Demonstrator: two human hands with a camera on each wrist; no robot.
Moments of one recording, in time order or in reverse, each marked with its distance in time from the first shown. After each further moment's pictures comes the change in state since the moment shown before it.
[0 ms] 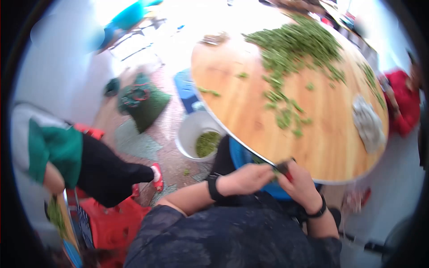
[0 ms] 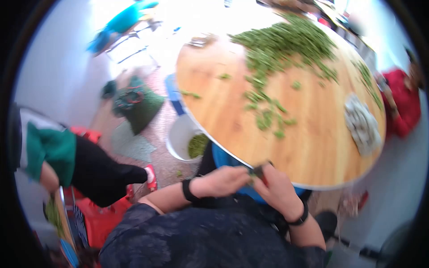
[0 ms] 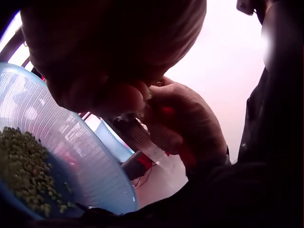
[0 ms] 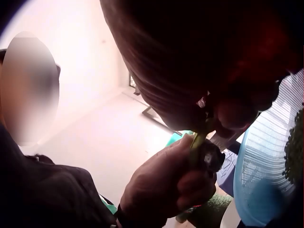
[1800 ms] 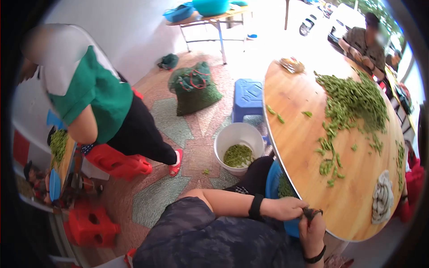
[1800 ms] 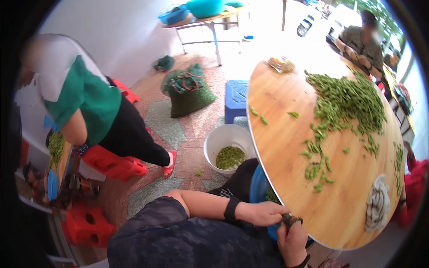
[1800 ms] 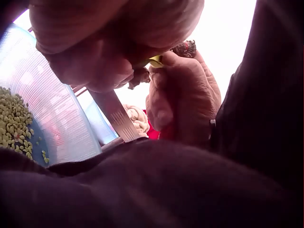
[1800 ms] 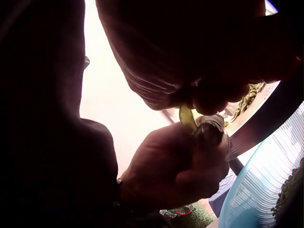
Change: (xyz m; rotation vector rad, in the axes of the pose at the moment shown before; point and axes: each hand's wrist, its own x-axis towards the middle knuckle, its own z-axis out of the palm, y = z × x) left_hand 0.018 -0.008 0.020 -0.259 -0.002 0.085; right_hand -0.013 -0.015 0.002 -0.056 0.105 -0.253
